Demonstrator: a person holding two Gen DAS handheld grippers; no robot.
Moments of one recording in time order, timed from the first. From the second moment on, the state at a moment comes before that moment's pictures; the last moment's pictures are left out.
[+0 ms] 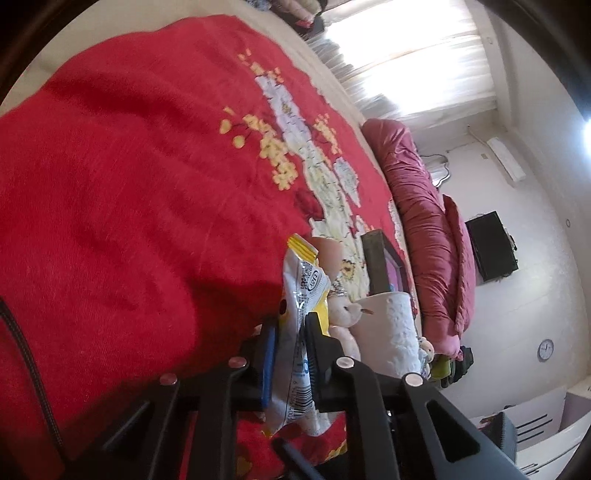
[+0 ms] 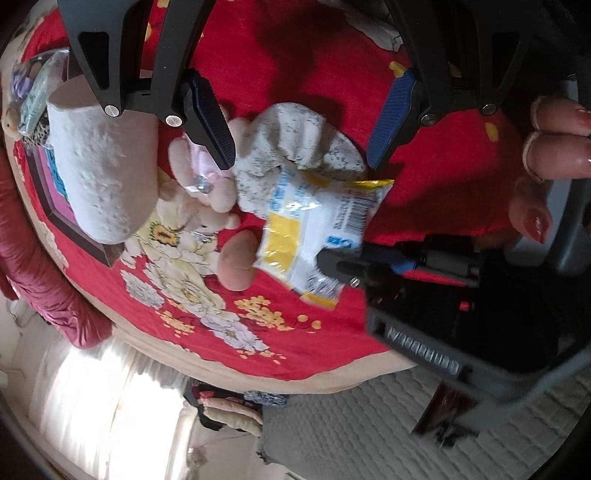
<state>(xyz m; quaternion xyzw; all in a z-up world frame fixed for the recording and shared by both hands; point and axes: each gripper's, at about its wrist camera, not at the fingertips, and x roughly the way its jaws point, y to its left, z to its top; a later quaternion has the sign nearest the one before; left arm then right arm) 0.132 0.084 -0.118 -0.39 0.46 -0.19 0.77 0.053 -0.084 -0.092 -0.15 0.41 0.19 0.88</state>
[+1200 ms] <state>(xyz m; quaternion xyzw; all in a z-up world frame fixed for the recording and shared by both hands) 0.118 0.075 -0.089 -0.36 0.42 -0.20 0.80 0.070 -0.110 -0.102 -0.08 0.44 0.21 0.87</state>
